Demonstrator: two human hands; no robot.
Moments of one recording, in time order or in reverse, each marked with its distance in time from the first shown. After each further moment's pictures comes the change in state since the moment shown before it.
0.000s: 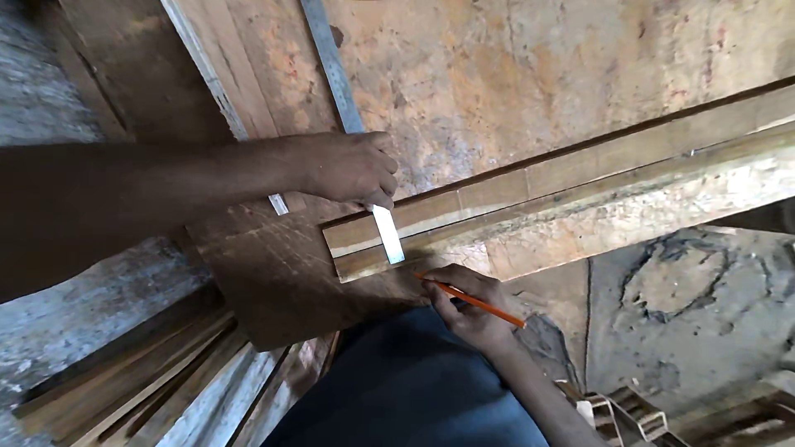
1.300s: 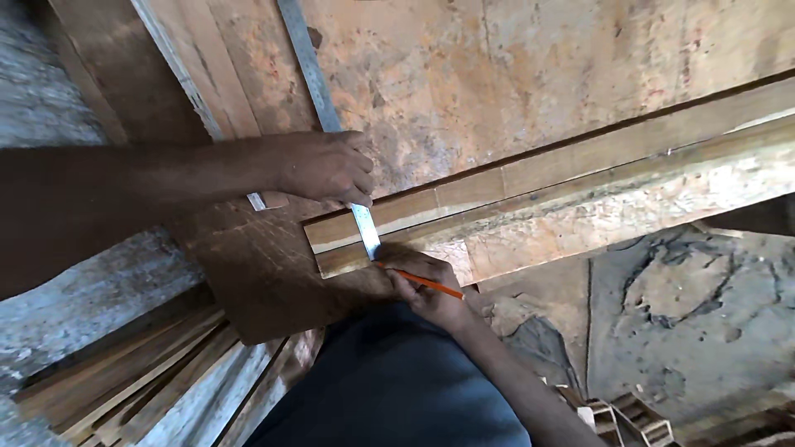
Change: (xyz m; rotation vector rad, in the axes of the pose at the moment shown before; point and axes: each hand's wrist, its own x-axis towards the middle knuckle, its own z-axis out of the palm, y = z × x) left_hand 0.000 0.003 -0.002 -0.008 0.015 -0.014; right_hand 0.017 0.022 0.012 0.138 -0.103 -0.107
